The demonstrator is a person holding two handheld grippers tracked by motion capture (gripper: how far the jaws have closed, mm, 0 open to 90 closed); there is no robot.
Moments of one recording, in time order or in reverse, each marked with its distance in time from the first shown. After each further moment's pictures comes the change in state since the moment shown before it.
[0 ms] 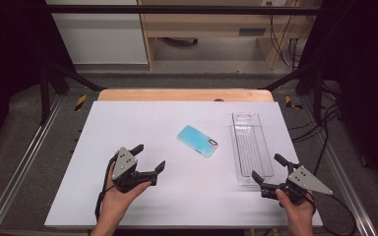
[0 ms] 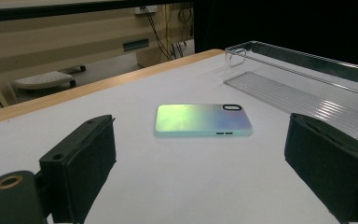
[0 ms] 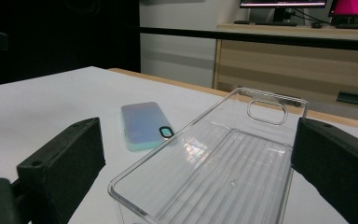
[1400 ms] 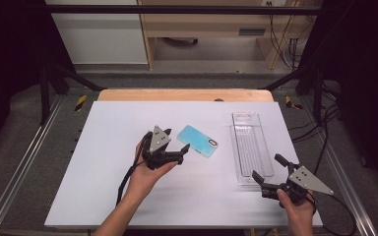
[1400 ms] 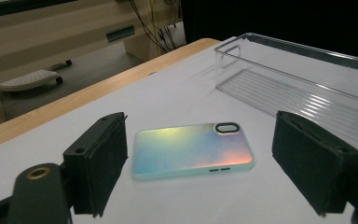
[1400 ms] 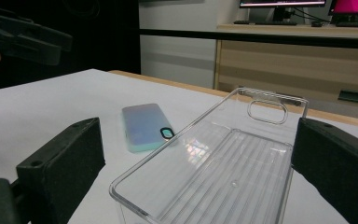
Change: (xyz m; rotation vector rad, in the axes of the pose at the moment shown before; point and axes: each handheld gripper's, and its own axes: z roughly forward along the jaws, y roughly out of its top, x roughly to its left) left arm -0.014 0.038 0.088 0.105 -0.043 0.080; right arm 0.000 0.000 -0.001 -0.001 0.001 0.019
